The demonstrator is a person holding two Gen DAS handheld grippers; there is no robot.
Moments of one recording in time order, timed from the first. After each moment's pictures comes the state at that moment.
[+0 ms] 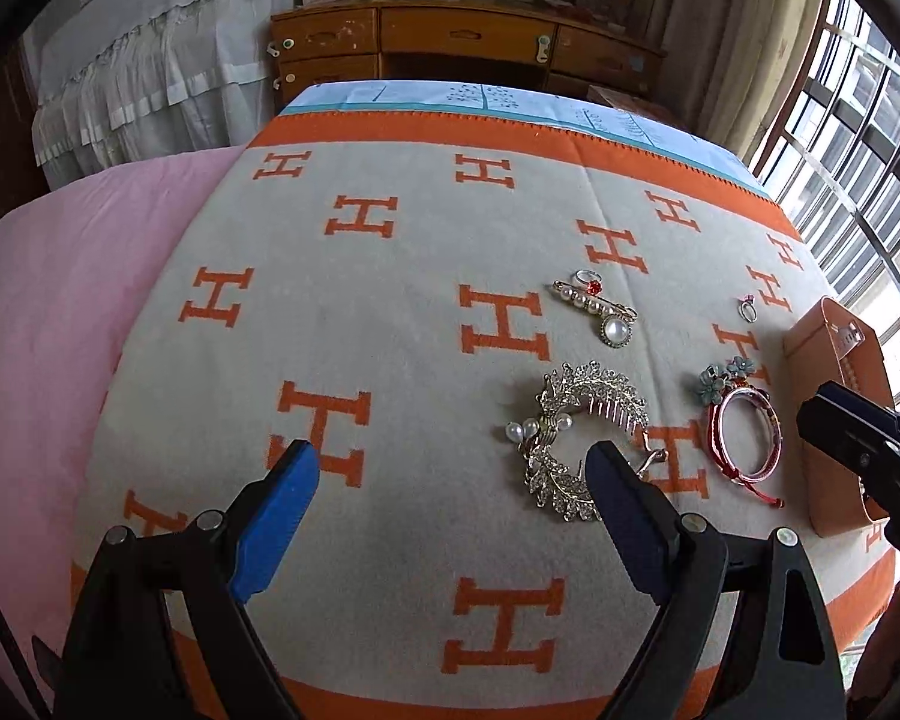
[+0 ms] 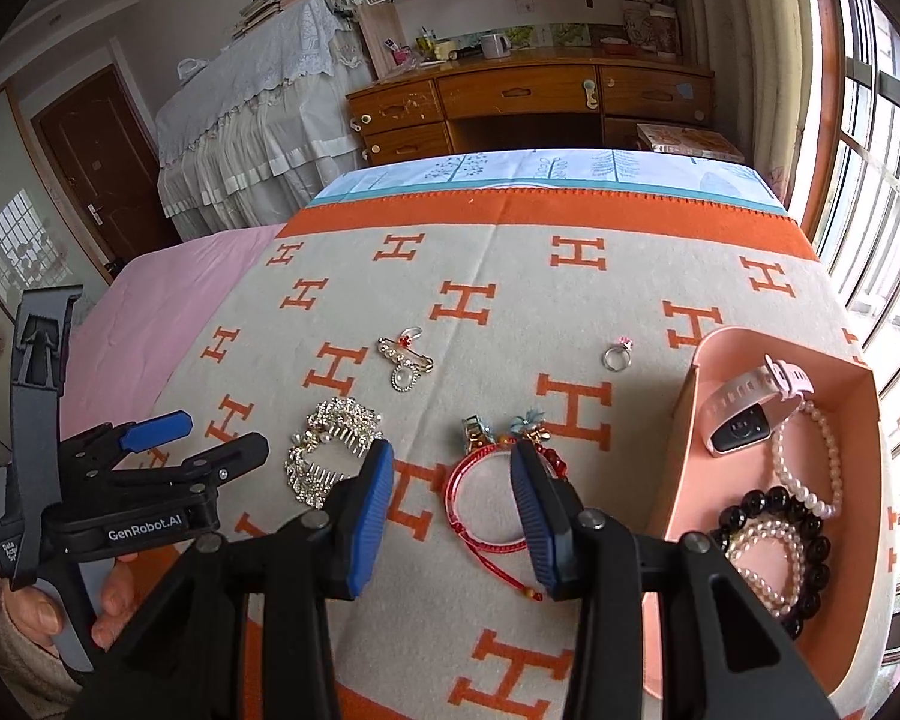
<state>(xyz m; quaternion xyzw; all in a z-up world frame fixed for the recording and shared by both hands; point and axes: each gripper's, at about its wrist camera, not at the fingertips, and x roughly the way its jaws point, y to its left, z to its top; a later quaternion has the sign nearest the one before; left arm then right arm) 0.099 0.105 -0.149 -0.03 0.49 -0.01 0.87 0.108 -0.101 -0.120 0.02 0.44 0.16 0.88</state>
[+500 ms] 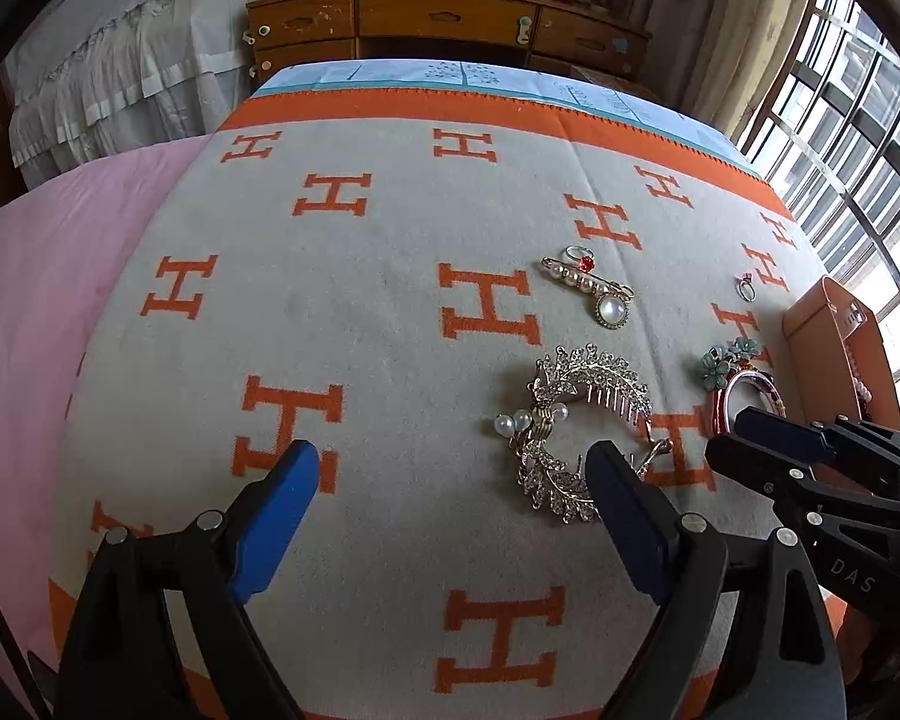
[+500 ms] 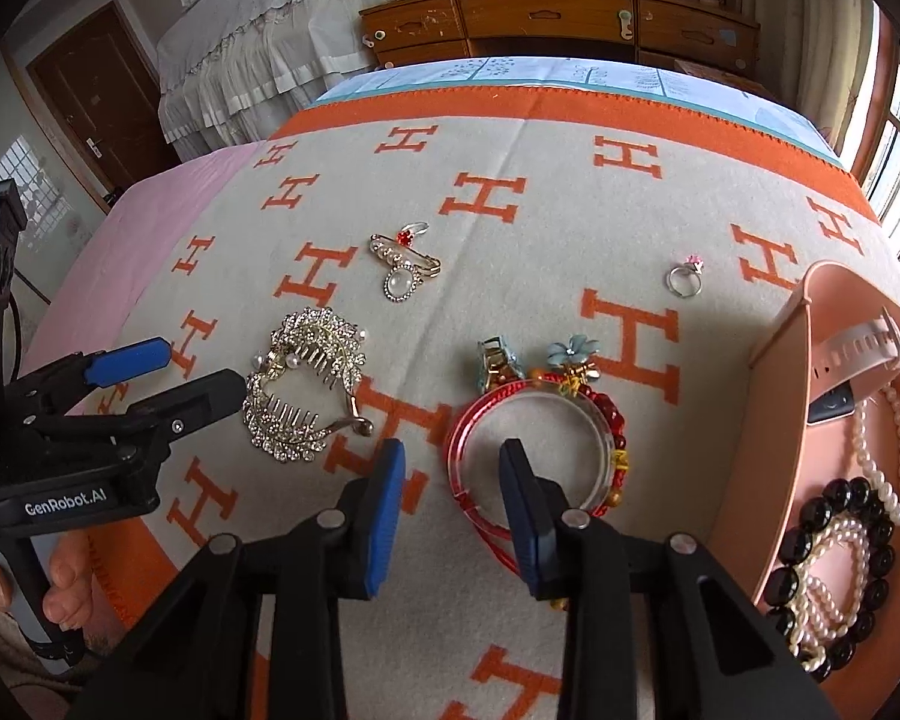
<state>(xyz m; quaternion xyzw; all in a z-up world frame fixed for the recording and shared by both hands) 0.109 0.102 -0.163 -0.03 0.51 -0.04 0.86 0.127 -0.079 -0.170 -0.02 0.51 0.18 0.84</state>
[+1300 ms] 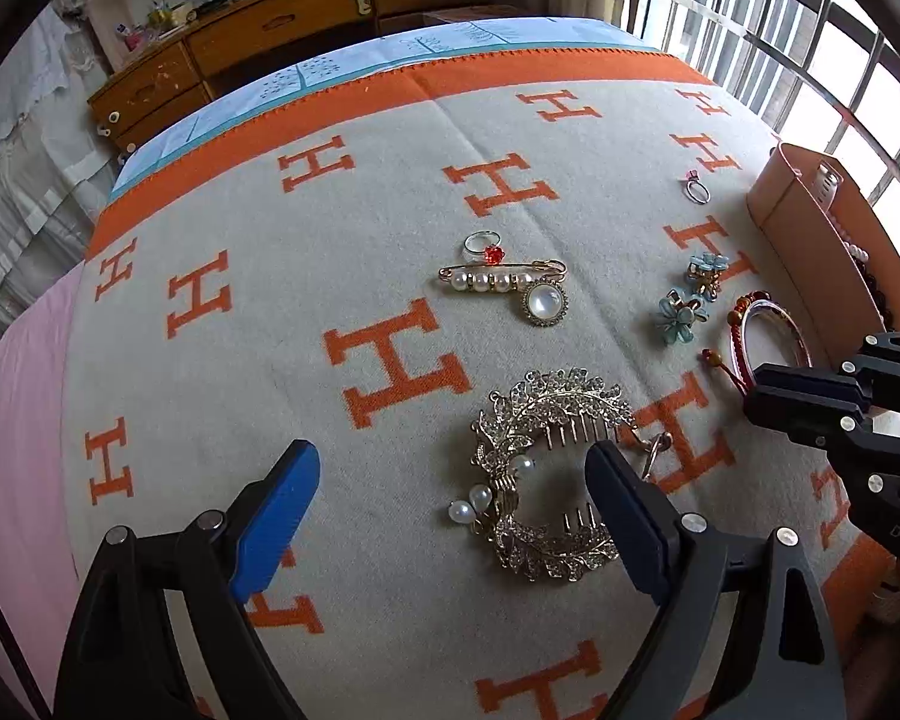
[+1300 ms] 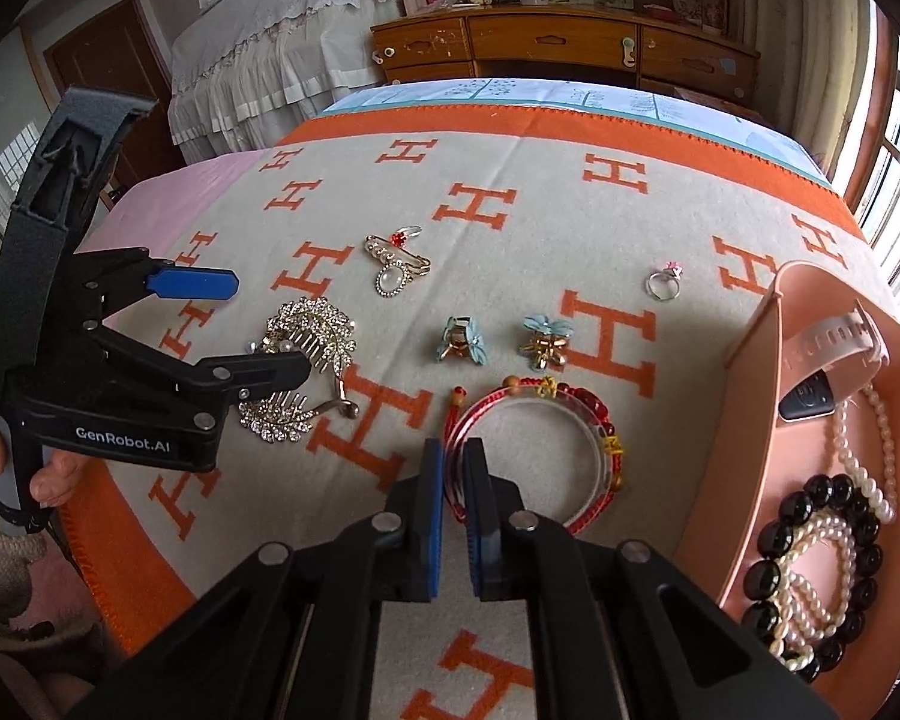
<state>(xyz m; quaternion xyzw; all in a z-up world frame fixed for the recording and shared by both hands) 0.155 0.059 -0.172 0.14 0.53 -0.17 0.82 0.113 -0.091 -0.169 -0.03 0.49 0.19 0.85</state>
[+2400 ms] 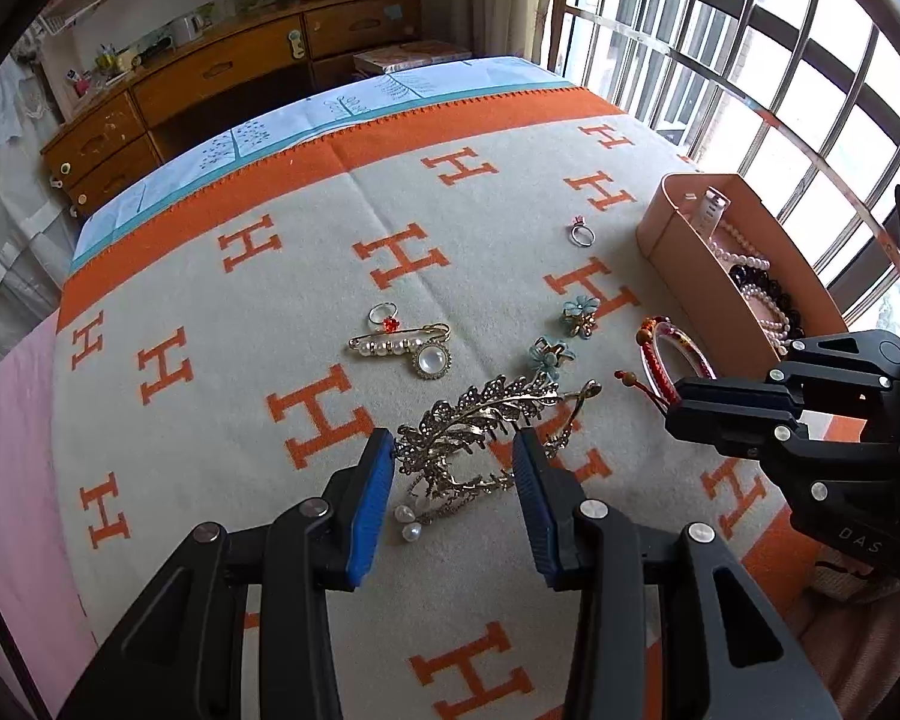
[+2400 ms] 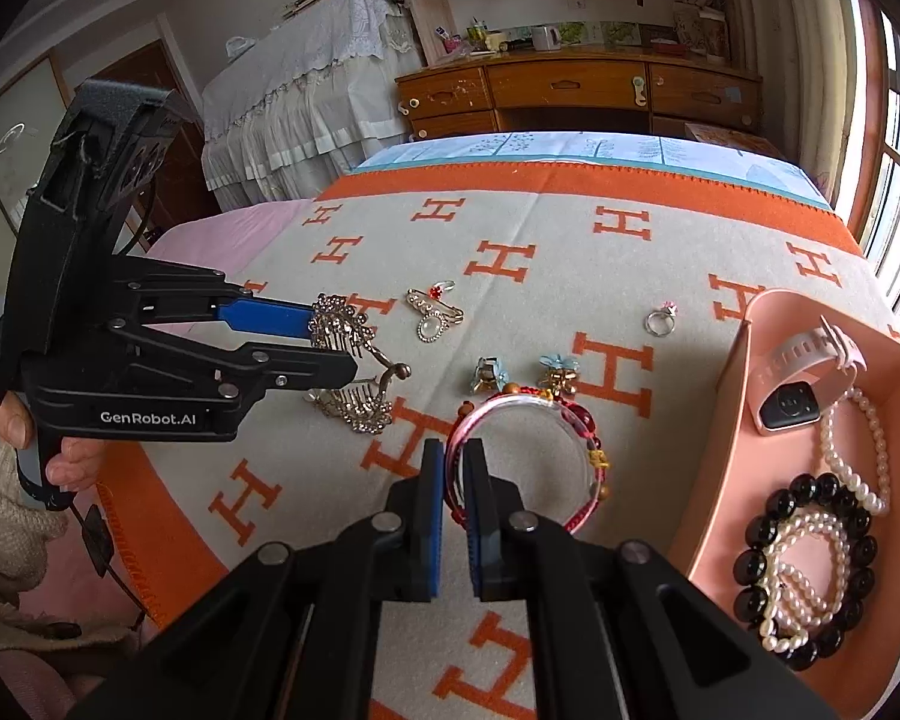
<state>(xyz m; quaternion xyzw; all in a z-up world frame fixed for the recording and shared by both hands) 0.132 0.041 -0.124 0.13 0.49 -0.24 0.83 0.089 -0.100 -0.142 0.01 0.43 0.22 0.88</state>
